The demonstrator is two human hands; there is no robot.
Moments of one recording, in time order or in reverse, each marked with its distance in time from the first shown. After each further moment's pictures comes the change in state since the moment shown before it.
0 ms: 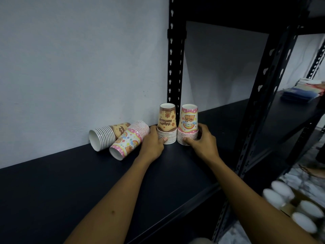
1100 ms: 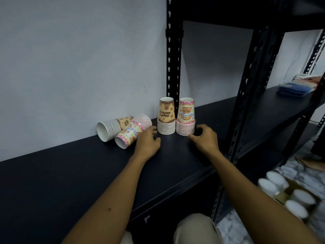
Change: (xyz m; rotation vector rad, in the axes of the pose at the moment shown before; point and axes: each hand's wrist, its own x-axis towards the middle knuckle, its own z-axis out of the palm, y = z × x) left_hand -0.050 0.004 -0.023 0.000 0.040 -0.033; right_hand -0.027 -0.003 -0.016 -0.208 0.029 0.098
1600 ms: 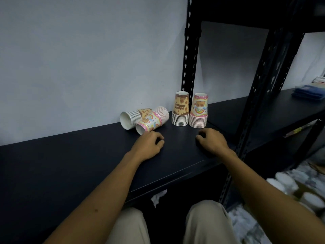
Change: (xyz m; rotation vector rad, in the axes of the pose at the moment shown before) left_hand -0.062 -0.020 -0.058 0.303 -0.167 0.171; right_hand -0.035 -0.009 -0.002 -0.444 -0.247 -0.147
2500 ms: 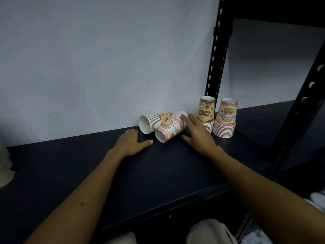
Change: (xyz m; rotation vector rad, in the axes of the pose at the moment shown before) left_hand 0.002 -0.105 -0.060 0.190 -0.007 -0.348; right_hand 0.057 -0.090 0.054 -0.023 0.155 -0.576
